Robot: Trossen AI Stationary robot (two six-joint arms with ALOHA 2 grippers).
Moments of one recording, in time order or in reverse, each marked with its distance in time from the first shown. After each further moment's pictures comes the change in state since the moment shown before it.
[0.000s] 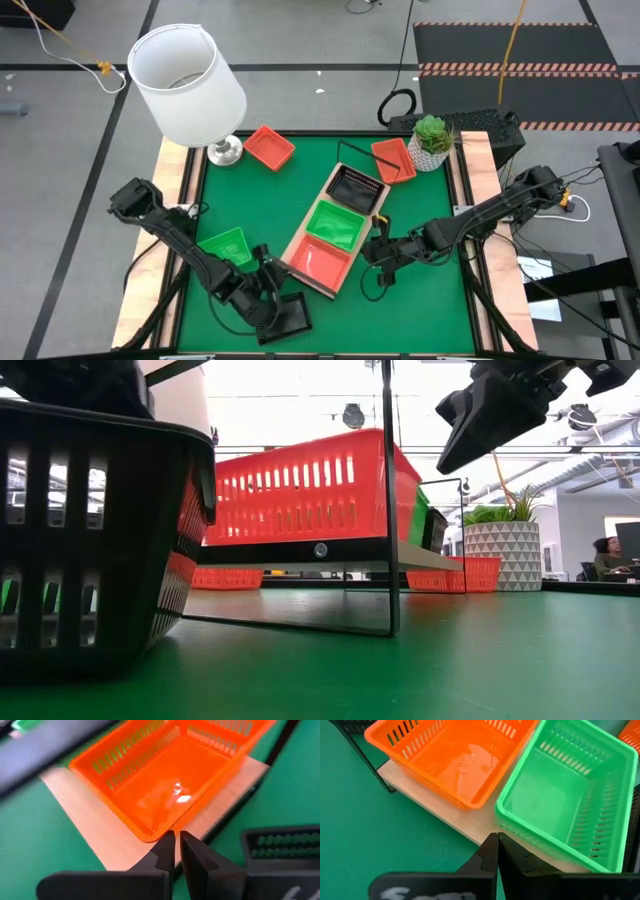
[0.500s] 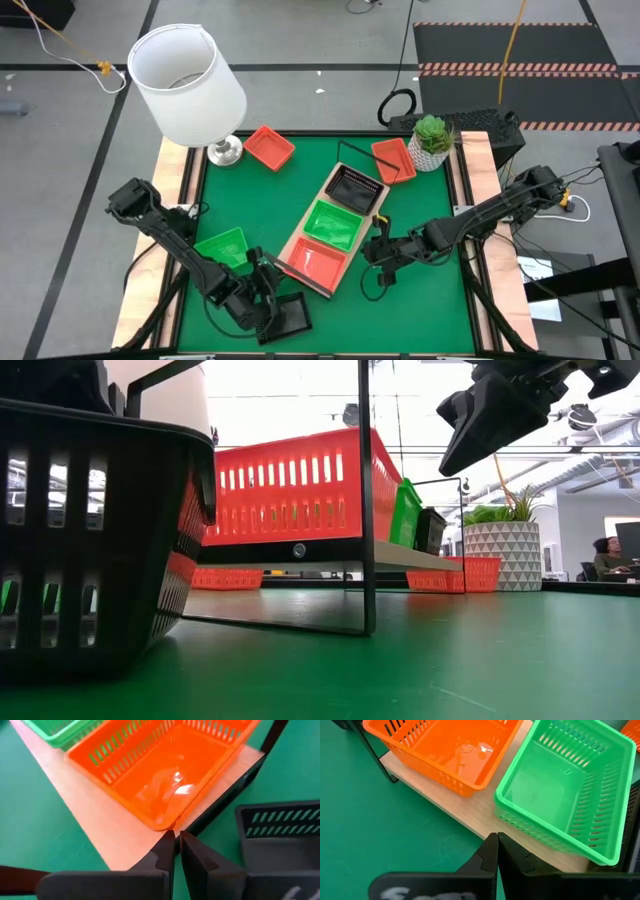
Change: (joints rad) left arm -0.050 -0.009 0.000 -0.085 0.017 -0.100; right arm 0.000 0.000 0.000 -0.011 0.000 0.001
